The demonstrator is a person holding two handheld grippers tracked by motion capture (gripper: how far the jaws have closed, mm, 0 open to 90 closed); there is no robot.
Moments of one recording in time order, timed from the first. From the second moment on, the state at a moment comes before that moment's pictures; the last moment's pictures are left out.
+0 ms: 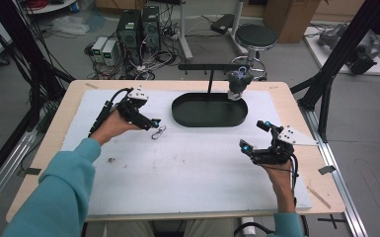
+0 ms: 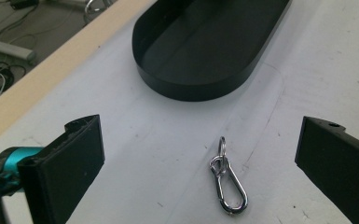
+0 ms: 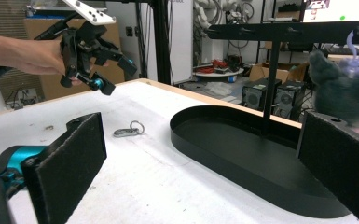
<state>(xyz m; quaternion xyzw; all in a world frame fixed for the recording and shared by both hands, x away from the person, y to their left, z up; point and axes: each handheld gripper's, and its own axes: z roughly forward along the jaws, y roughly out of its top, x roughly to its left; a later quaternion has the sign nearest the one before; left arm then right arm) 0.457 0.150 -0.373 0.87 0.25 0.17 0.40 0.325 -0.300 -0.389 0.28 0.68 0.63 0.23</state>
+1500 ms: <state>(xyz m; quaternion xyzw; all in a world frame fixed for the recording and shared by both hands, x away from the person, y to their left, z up) 0.471 0.123 -0.415 0.92 0.21 0.12 0.30 0.325 -0.298 -0.390 0.28 0.69 0.63 0.23</state>
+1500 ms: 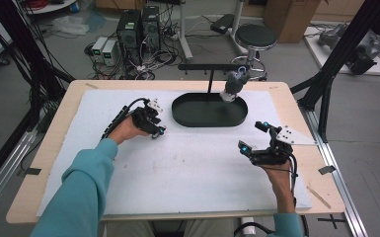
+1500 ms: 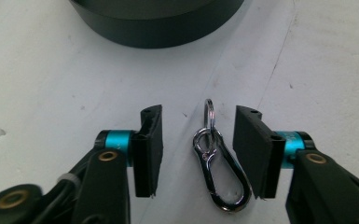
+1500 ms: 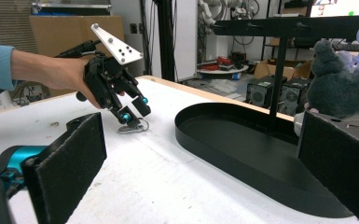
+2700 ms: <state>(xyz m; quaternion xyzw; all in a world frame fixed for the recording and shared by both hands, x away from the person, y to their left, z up) 0.469 0.120 -0.416 0.93 0.19 0.12 0.29 0.327 -0.295 -0.393 0.28 0.69 0.63 0.23</state>
